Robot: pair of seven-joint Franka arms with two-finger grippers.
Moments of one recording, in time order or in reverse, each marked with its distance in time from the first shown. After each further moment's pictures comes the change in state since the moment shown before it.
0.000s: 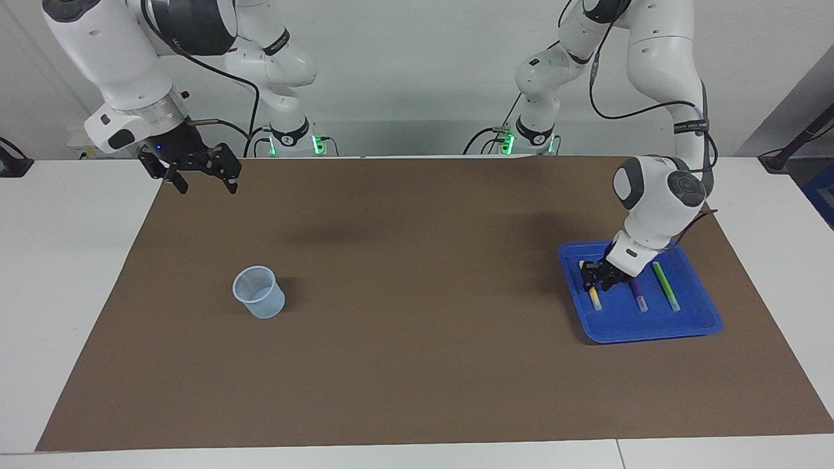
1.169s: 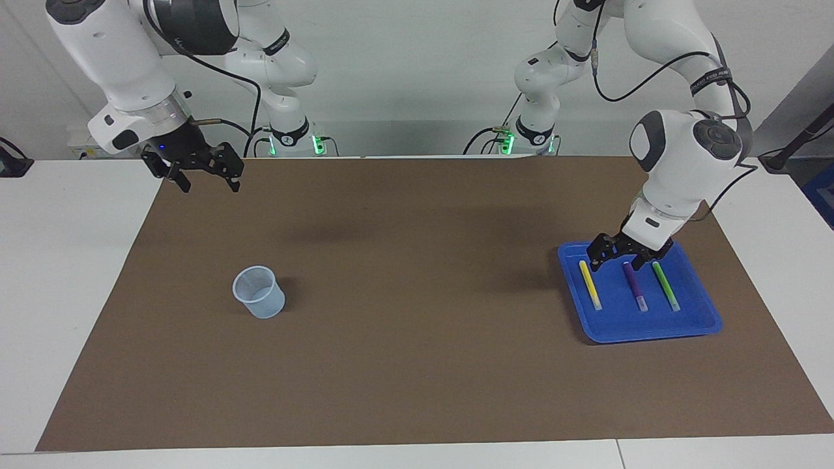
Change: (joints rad) left arm -0.062 -0.113 -0.025 0.244 0.000 -0.322 -0.058; right arm 0.004 0.000 0.004 0.000 0.000 -0.018 0.000
